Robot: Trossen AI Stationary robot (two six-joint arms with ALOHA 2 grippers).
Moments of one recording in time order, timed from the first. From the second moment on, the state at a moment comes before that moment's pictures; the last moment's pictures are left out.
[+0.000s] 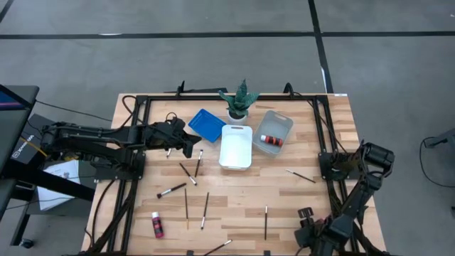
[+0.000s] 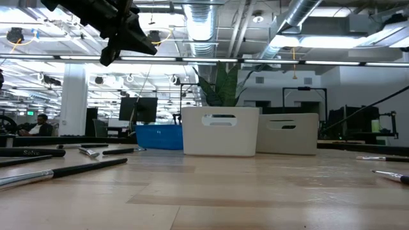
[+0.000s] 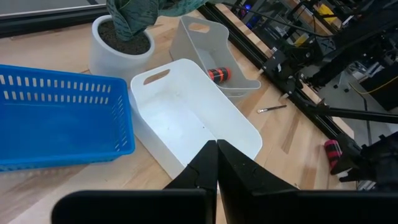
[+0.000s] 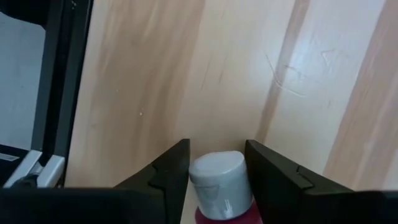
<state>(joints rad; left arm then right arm) 0.03 0.97 0.67 -0.17 -0.28 -0.72 1.13 1.81 1.02 -0.65 0.16 0.86</state>
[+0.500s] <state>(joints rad) 0.03 0.97 0.67 -0.15 -0.28 -0.74 1.12 1.80 1.03 -0.69 0.18 0.75</state>
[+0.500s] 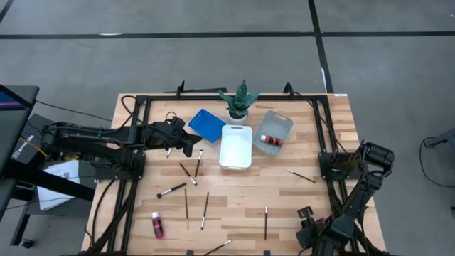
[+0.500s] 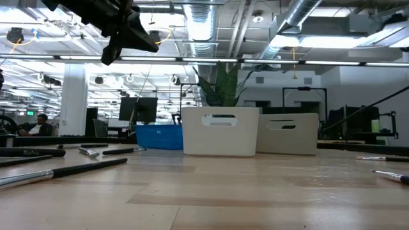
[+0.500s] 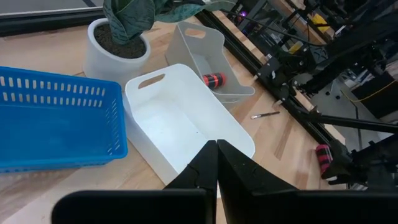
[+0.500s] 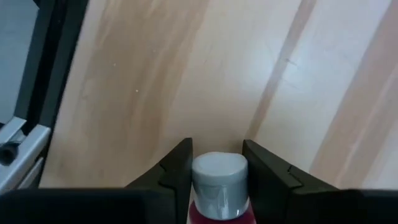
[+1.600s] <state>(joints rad) -0.09 0.97 0.67 -0.16 -0.28 -0.61 0.48 1.51 0.87 0.06 0.88 0.56</state>
